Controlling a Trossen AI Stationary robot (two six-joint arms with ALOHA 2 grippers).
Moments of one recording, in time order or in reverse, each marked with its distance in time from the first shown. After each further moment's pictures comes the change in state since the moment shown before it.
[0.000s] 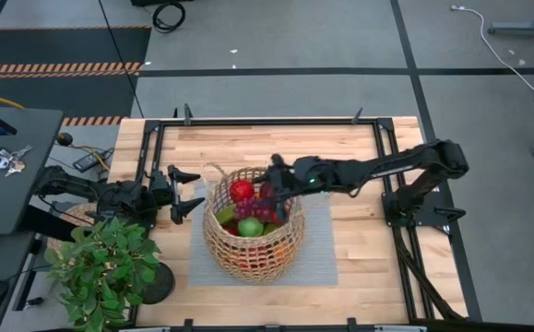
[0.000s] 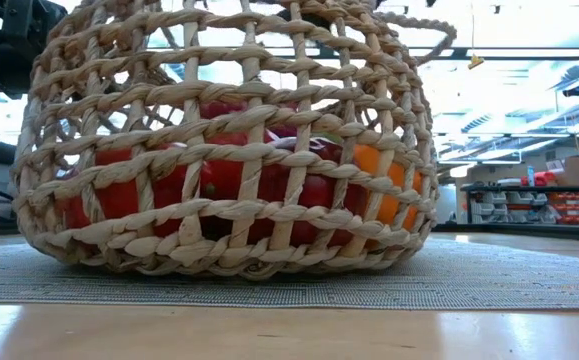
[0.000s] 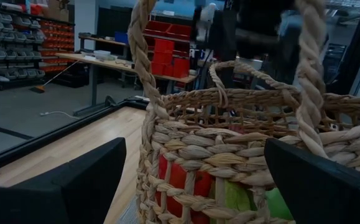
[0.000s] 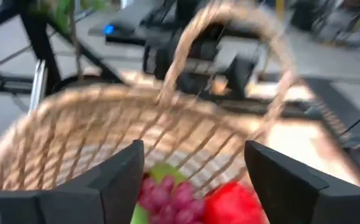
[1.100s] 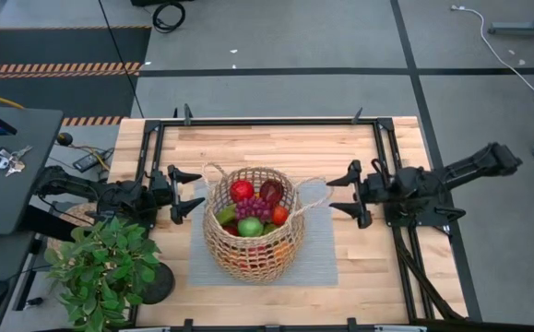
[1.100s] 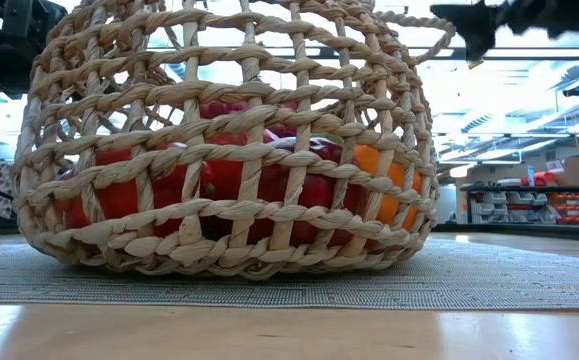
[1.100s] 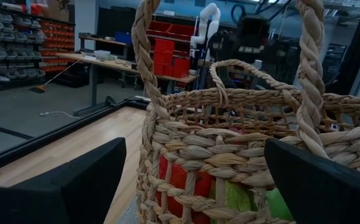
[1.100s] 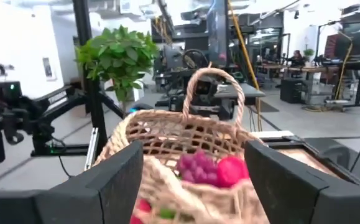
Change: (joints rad) left arm 0.000 0.000 0.000 0.000 0.000 0.000; right arm 0.204 -0.950 -0.843 0.315 0.200 0.074
